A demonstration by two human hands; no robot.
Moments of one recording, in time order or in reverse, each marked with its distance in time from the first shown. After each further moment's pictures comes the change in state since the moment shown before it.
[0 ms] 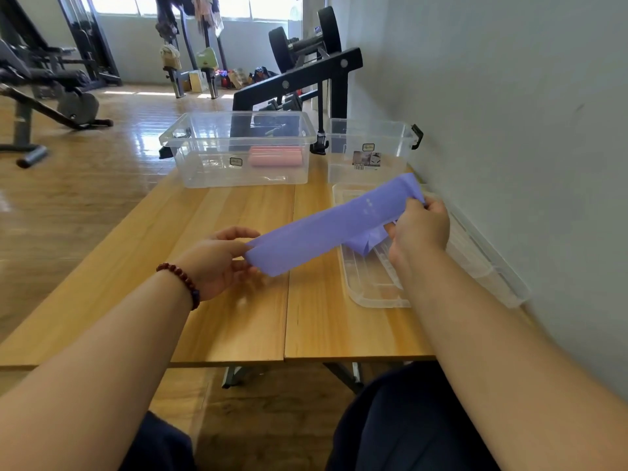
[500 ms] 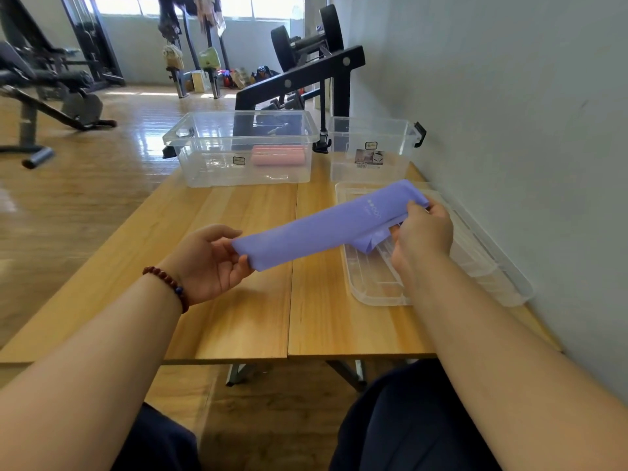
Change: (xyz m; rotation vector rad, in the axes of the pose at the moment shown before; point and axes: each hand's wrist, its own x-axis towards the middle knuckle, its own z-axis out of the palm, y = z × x) left_hand -0.005 0.002 -0.020 -0.386 -0.158 -0.203; right_hand 0.000 0.008 -0.005 -0.013 -0.016 0.003
